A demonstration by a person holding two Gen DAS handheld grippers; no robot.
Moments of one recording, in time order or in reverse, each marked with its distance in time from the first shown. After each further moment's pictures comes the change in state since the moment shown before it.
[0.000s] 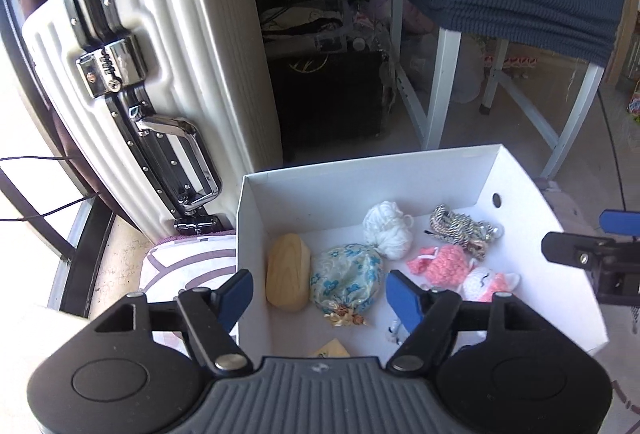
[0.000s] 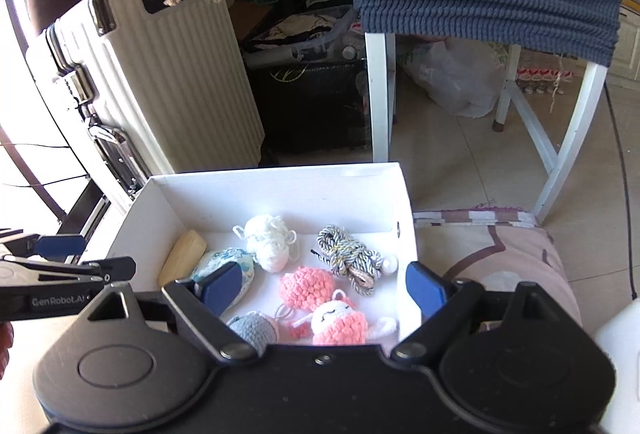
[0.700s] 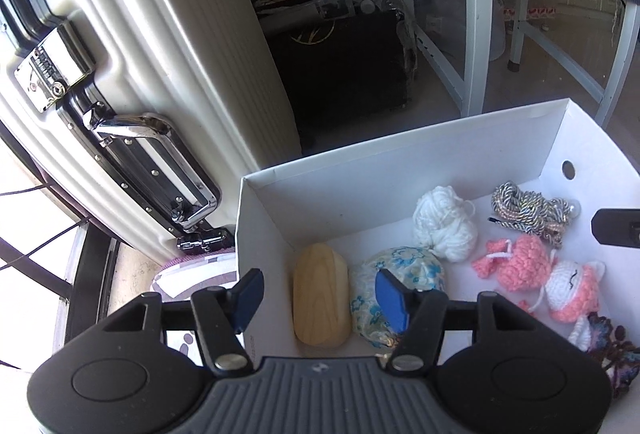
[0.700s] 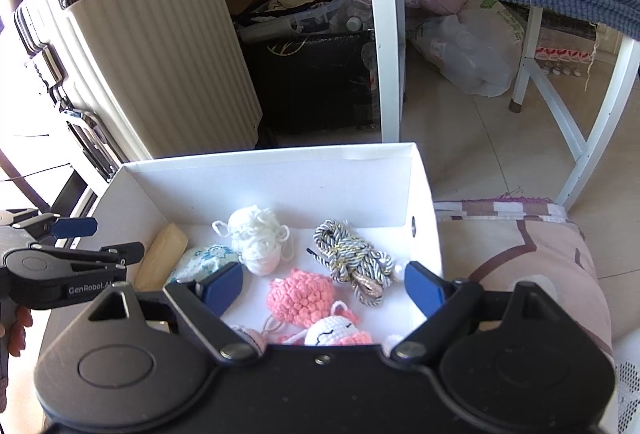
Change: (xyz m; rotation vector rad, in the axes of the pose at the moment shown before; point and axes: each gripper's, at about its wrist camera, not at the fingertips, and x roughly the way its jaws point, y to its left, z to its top) left arm 0.096 0.001 0.014 0.130 0.066 0.095; right arm 0.068 -0.010 0.009 0.007 0.062 0.027
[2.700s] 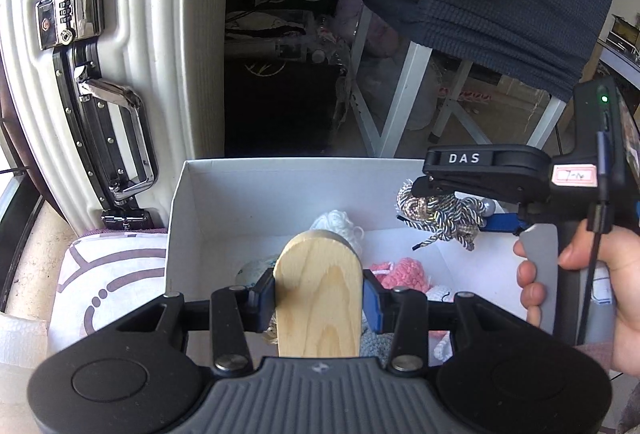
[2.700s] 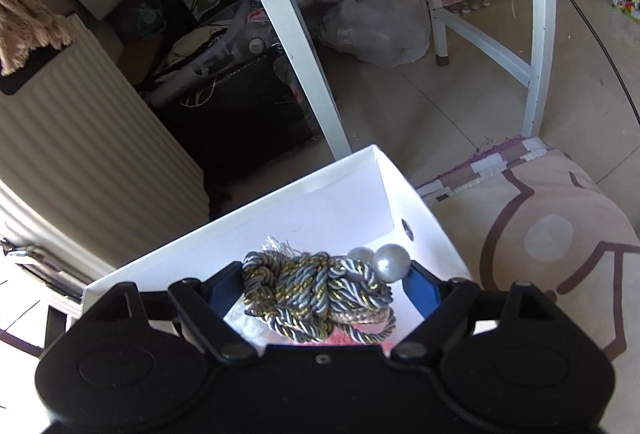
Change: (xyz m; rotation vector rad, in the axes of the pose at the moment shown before) left arm -0.053 0.009 -0.035 -0.203 -0.147 -0.320; right arm 0.046 0.001 0.019 0.395 -0.055 -0.145
